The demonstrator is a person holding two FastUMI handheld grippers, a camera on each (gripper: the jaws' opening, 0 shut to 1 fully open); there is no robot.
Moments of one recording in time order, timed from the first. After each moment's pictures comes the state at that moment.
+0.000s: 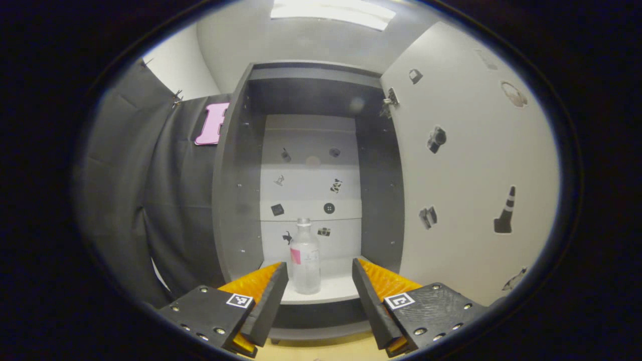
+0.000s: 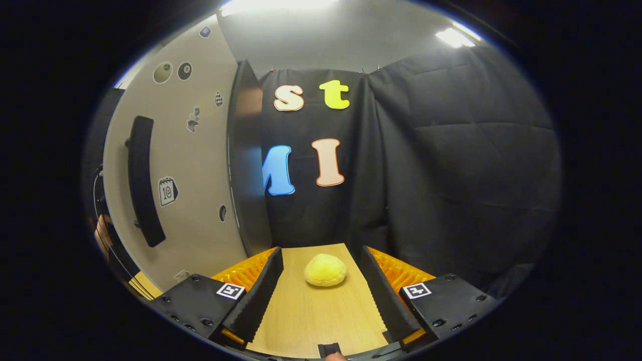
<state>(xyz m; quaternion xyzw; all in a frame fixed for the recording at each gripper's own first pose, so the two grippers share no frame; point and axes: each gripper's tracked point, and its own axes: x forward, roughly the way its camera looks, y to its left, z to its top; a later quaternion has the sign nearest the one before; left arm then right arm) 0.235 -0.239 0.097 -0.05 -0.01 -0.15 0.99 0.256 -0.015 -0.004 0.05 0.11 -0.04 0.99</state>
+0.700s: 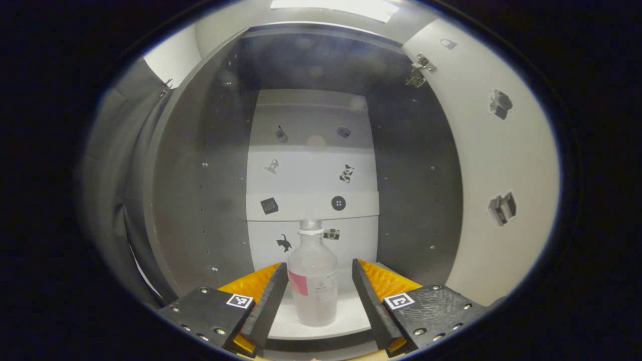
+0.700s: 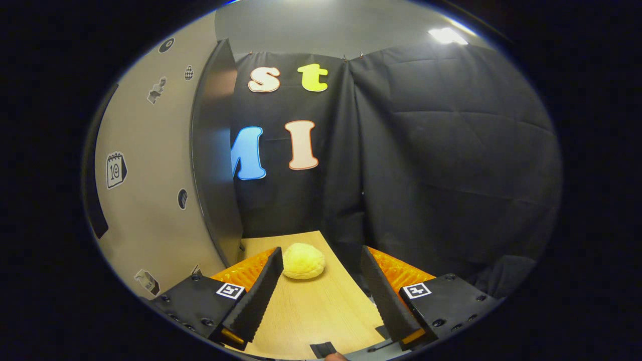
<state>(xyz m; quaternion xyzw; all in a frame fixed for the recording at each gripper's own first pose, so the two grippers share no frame) 0.364 -0.255 0.060 -0.05 0.01 -0.15 0.99 0.283 -0.032 -0.045 0.04 0.16 -0.12 0.98</state>
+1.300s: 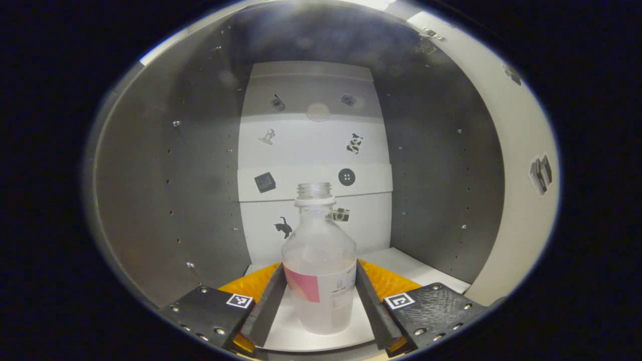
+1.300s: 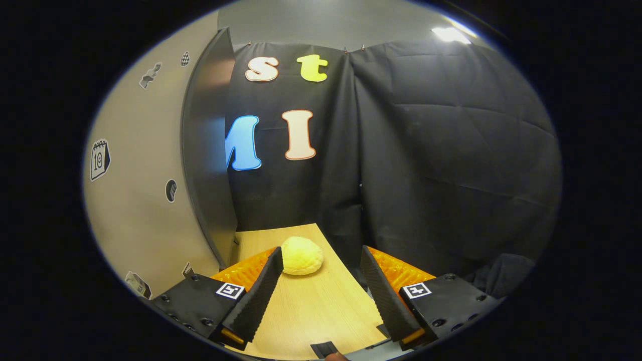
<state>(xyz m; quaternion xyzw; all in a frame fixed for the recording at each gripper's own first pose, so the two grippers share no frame) 0.410 -0.263 0.021 -0.03 0.04 -0.15 0.99 0.299 -0.027 -0.063 0.03 0.18 -0.13 0.97</state>
